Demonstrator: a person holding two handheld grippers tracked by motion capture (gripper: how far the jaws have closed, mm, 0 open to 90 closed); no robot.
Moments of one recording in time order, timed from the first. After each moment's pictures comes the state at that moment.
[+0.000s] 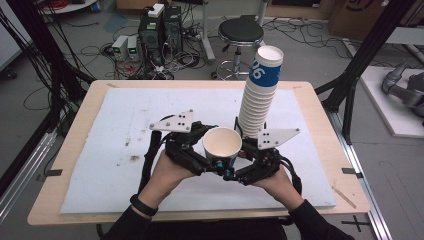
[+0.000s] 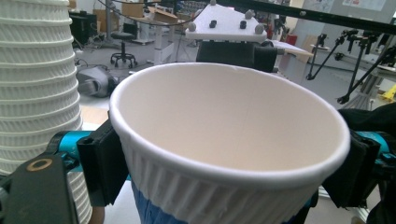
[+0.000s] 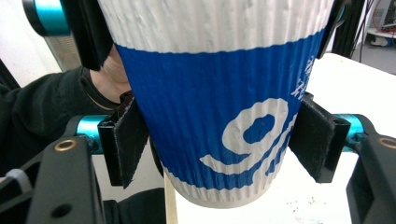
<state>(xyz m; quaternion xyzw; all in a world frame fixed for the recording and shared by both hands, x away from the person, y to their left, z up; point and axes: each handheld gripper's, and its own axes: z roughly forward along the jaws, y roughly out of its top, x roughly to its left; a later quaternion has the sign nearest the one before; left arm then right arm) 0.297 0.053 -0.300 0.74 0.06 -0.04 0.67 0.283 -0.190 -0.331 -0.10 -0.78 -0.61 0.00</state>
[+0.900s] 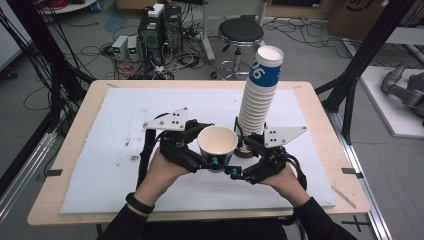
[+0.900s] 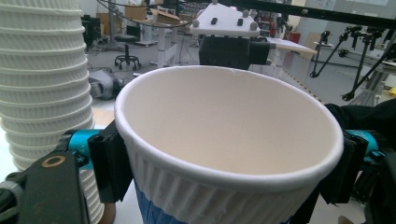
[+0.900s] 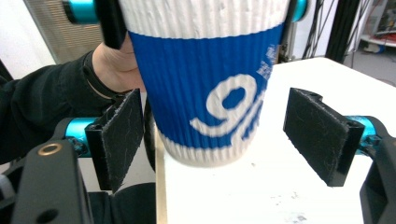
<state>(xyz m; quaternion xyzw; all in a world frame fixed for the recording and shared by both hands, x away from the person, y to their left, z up) 0.299 0.064 -0.296 0.74 0.06 -0.03 0.67 0.287 -0.204 -0.326 -0.09 -0.78 -0.61 -0.01</state>
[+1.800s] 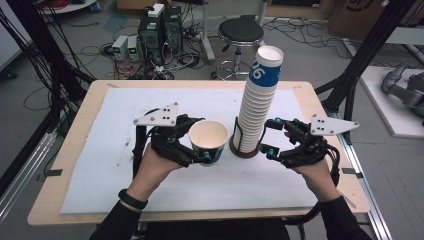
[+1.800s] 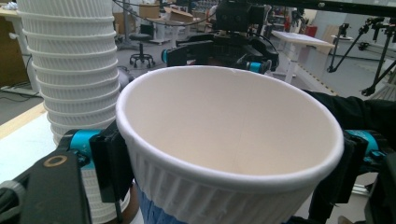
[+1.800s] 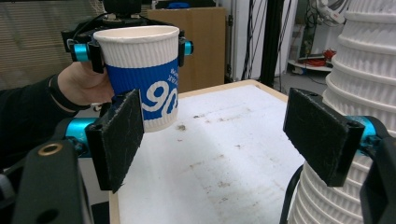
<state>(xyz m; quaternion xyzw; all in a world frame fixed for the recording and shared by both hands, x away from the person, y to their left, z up) 0.304 0.082 -0.290 0.74 0.06 0.00 0.67 0.290 -0.282 -0.301 -0.16 -0.74 -0.64 -0.10</state>
